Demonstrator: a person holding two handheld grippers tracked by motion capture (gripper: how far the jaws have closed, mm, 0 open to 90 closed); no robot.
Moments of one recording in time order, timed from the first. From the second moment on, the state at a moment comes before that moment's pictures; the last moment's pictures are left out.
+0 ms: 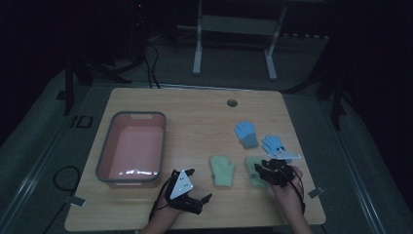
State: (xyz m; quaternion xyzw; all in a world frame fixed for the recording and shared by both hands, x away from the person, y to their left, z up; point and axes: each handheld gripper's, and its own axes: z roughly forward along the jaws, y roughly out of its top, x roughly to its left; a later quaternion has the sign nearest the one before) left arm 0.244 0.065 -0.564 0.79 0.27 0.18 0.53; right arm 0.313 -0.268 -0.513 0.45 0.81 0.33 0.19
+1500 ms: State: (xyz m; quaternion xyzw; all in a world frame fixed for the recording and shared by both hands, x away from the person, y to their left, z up) left arm 0.244 0.064 -0.564 0.79 0.27 0.19 0.52; right arm 0.307 -0.260 -0.518 0.45 0.80 0.32 0.22
